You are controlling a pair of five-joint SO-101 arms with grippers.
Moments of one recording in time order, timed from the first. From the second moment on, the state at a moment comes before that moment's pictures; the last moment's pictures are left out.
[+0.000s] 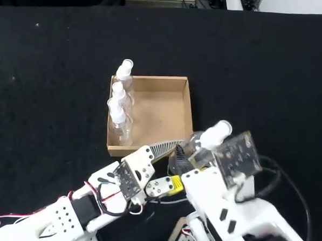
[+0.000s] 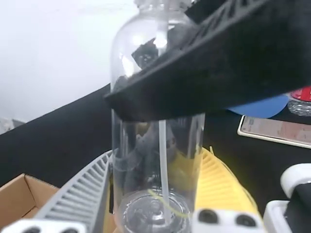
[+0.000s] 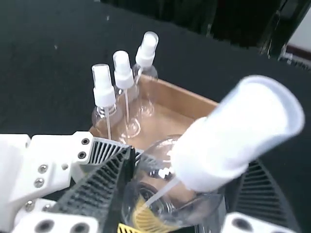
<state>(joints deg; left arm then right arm) 51.8 -81.7 93.1 -6.8 -5.1 -25.4 -86.7 35.6 88.3 3.4</state>
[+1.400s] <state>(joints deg) 51.3 -81.7 95.8 -16.1 -4.8 -25.1 -94.4 43.9 78.7 4.0</state>
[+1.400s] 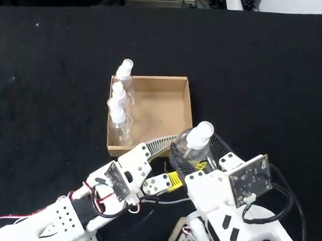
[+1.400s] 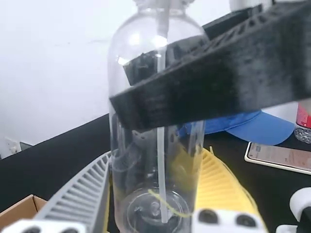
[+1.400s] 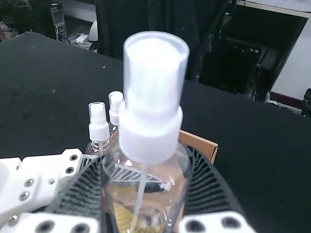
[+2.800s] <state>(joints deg) 49.1 -82.0 89.1 3.2 3.6 -21.5 -94.2 45.0 77.1 4.0</state>
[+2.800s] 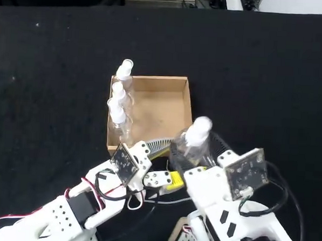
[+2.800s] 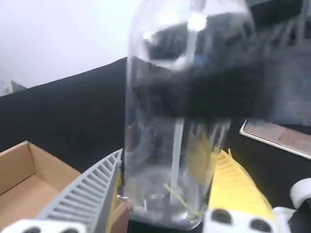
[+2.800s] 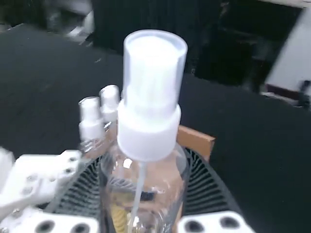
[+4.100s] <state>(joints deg) 47.4 -81.9 84.4 38.8 6.8 -8.4 -39.5 63.2 5.0 -7.9</state>
